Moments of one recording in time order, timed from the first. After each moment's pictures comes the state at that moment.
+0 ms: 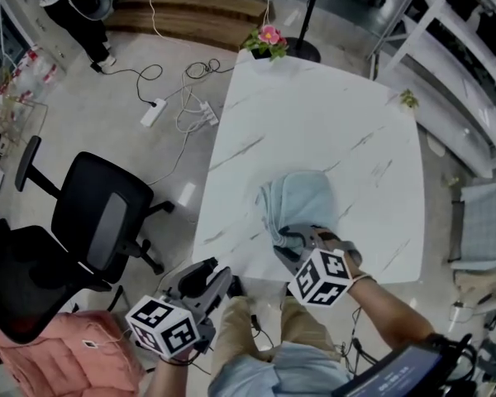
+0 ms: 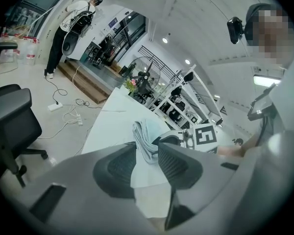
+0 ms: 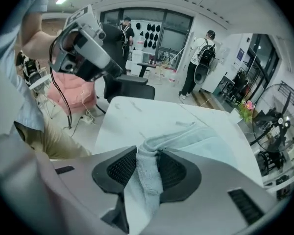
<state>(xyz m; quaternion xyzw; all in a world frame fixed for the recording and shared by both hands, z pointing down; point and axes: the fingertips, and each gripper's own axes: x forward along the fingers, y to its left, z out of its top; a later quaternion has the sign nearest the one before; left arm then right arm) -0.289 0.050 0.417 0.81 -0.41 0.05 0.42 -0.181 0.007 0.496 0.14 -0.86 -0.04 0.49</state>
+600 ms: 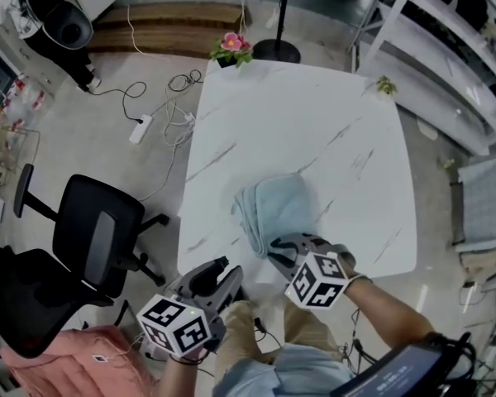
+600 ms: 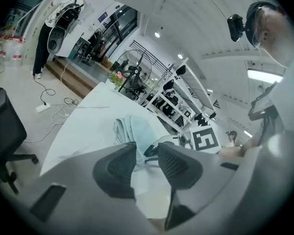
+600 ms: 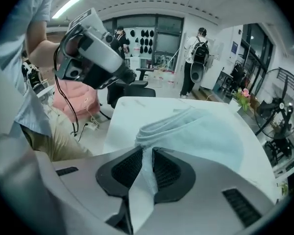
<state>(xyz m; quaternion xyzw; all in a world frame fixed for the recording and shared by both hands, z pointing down) -0.220 0.038 0.407 0.84 -0.36 0.06 0.40 -0.148 0.025 0.497 0.14 -0.88 0.01 0.46</state>
